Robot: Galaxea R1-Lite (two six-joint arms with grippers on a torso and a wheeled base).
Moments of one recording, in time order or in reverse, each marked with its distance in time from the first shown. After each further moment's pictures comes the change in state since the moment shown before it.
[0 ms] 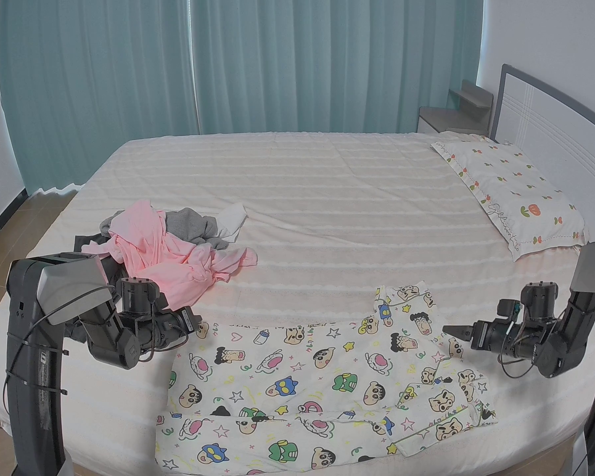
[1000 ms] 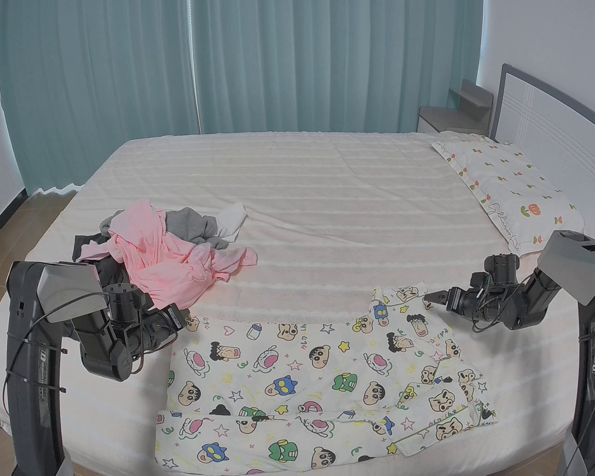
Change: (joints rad) left arm 0.049 0.027 0.095 -0.259 0.014 -0.082; right arm 0.006 0.267 -0.615 0.408 -0.013 0.103
